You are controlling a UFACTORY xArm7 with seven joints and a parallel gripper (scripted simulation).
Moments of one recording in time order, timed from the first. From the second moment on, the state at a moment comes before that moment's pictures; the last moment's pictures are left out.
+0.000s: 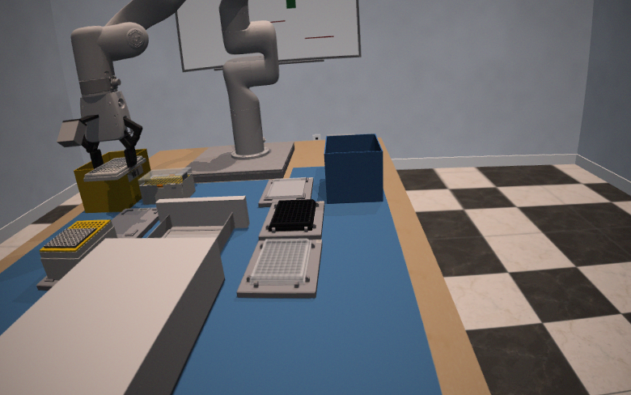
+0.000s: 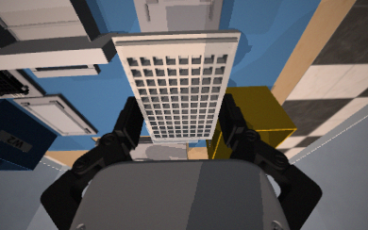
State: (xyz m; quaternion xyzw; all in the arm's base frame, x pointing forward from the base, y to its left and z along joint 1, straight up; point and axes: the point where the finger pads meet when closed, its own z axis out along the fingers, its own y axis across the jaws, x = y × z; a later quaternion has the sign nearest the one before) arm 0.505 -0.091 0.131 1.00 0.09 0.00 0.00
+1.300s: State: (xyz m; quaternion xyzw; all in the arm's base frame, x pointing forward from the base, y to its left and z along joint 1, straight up) arm 0.521 -0.032 0.135 0.89 0.45 0.00 0.00
